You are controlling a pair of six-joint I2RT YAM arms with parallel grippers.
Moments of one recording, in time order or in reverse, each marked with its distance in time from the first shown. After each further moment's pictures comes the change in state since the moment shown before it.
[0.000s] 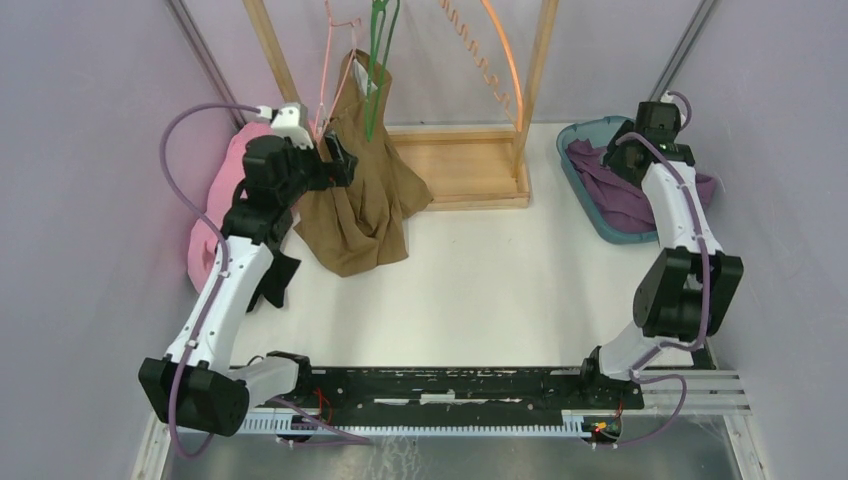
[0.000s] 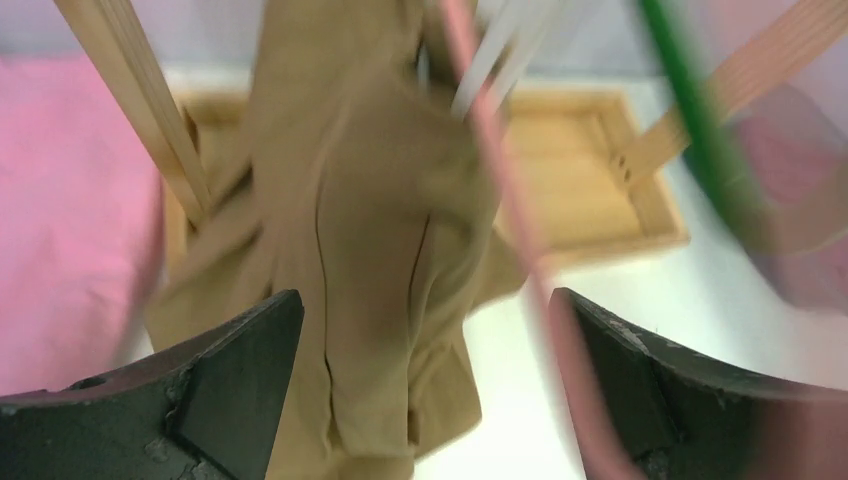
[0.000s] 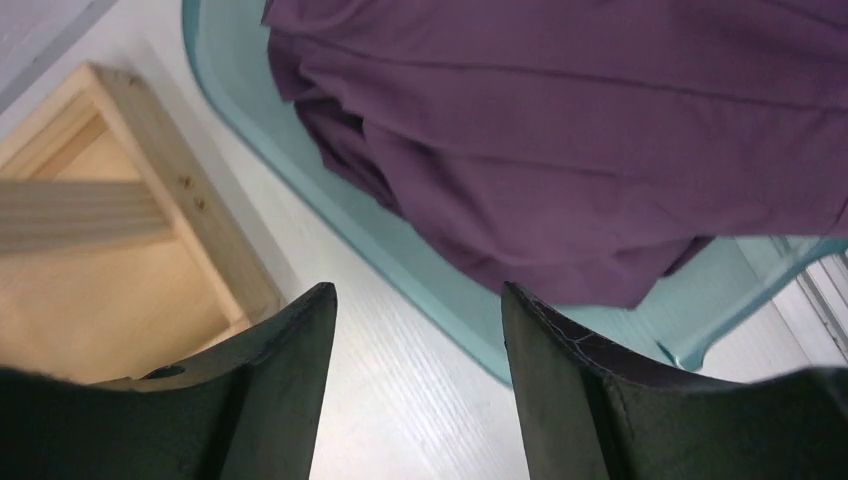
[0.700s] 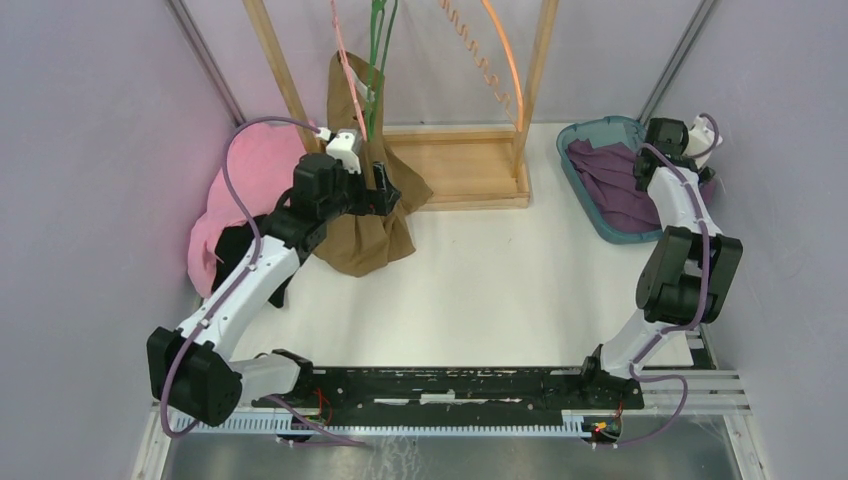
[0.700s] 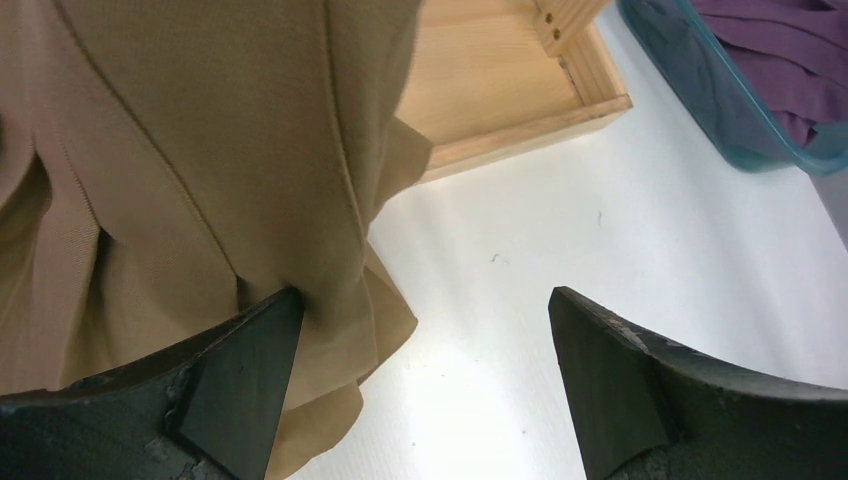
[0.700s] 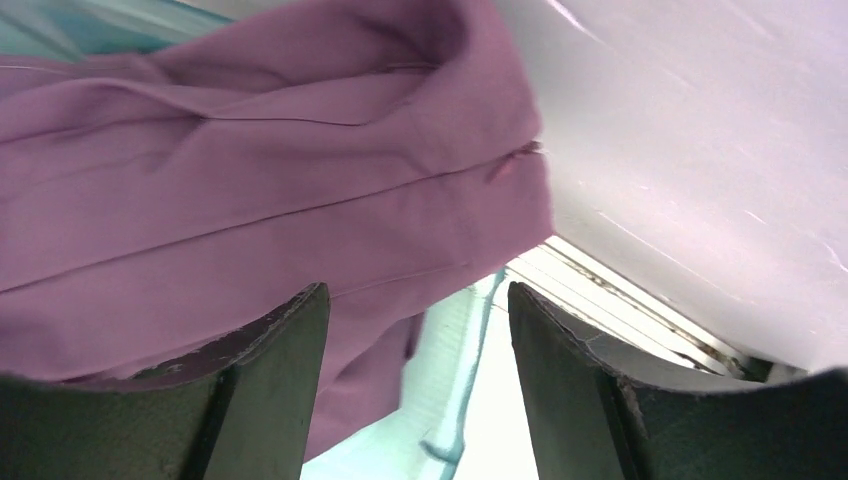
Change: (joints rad) left arm -0.196 0.054 -0.171 0.039 0.033 -0.046; right arm -0.084 0.148 -0.018 0.087 0.568 0.005
